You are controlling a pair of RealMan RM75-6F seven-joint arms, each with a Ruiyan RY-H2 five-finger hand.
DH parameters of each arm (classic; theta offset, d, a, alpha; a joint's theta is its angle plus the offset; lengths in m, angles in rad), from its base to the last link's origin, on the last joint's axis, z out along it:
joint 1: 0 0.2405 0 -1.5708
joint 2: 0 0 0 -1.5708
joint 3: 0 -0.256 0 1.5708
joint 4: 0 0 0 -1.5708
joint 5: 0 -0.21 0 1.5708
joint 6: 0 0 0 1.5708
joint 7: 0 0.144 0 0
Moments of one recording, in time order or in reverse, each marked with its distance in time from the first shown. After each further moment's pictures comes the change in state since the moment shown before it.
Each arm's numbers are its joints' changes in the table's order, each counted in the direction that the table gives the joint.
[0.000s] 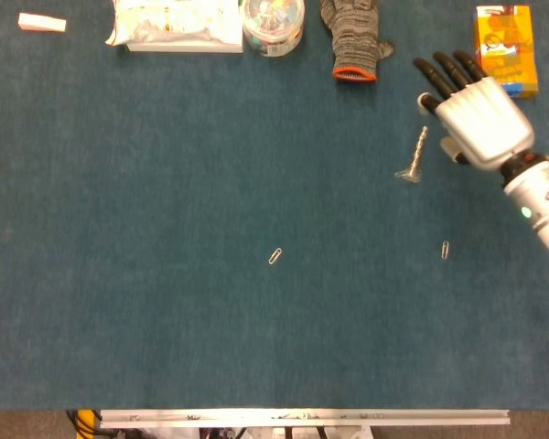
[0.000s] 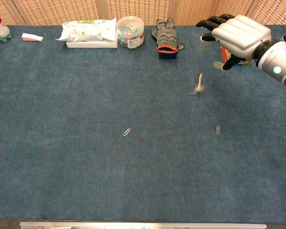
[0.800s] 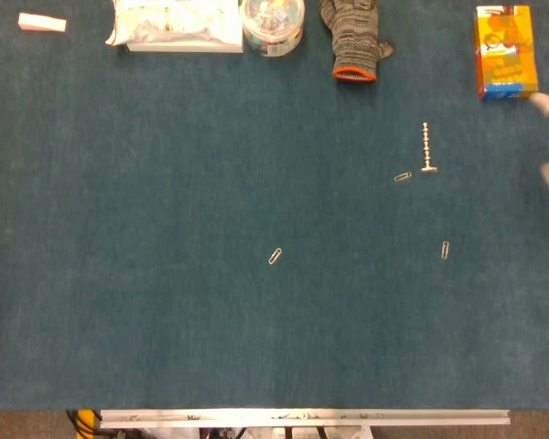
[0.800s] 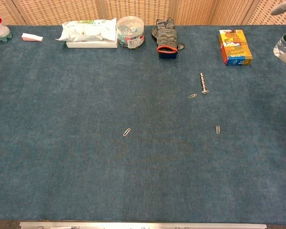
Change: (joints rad) left arm -0.046 -0.049 -0.041 -0.023 -0.066 -0.070 0.148; right arm -0.350 0.194 0.082 -0.291 0.180 0.511 -0.003
